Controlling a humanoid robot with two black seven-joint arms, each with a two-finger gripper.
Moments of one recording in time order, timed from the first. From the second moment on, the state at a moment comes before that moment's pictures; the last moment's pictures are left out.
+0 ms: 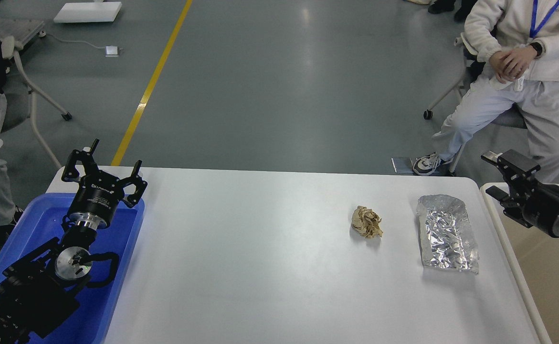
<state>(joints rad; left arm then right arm) -0.58 0.34 -0.76 -0.45 -0.17 -0.63 -0.53 0.55 -0.91 0.58 1.13 -0.67 0.06 0.27</state>
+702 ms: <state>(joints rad) -0.58 0.34 -0.76 -0.45 -0.17 -0.63 -0.53 0.88 -0.94 -0.02 1.10 -0.88 -0.01 0.21</state>
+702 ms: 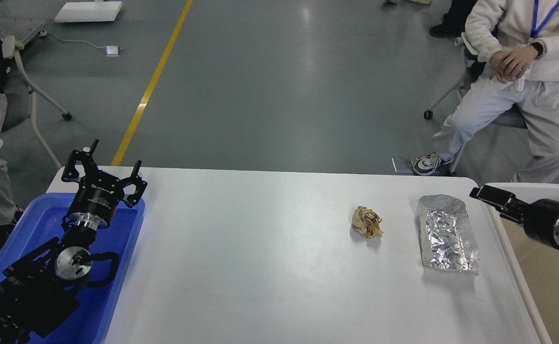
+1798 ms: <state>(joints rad) -0.58 0.34 -0.76 -0.45 -0.17 -0.63 -0.53 0.72 -0.68 -0.16 0.80 -0.99 -0.18 0.22</state>
